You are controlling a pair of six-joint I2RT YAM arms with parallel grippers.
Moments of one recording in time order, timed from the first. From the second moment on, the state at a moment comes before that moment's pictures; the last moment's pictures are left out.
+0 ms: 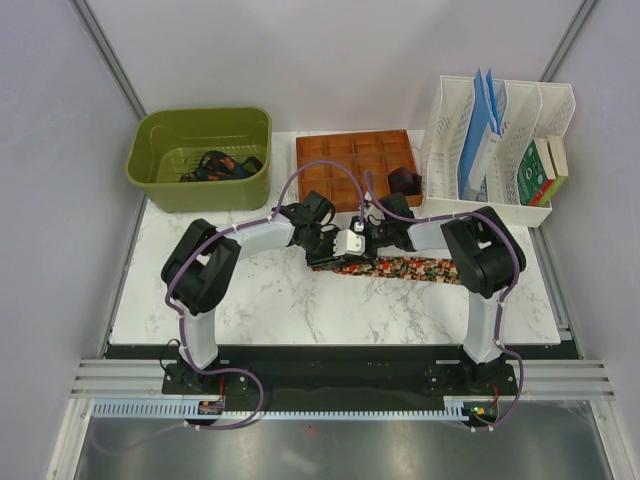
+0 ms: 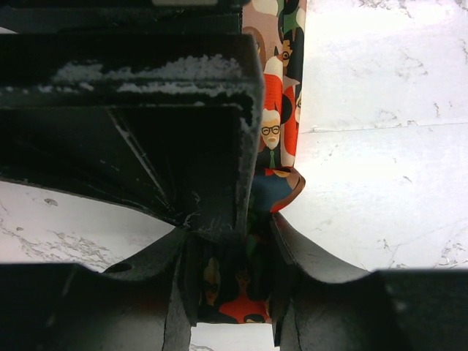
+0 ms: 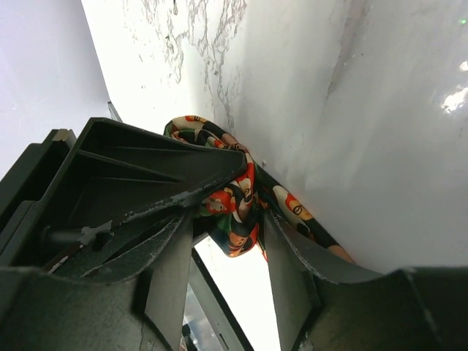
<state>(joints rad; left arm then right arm) -0.66 1.92 1.24 -0.46 0.44 0.91 0.41 2.00 1.00 0.15 -0.83 0.74</state>
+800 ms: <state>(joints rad) -0.64 1.88 1.19 -0.50 0.46 0.97 0.43 2.03 1.05 0.07 -0.81 0.68</state>
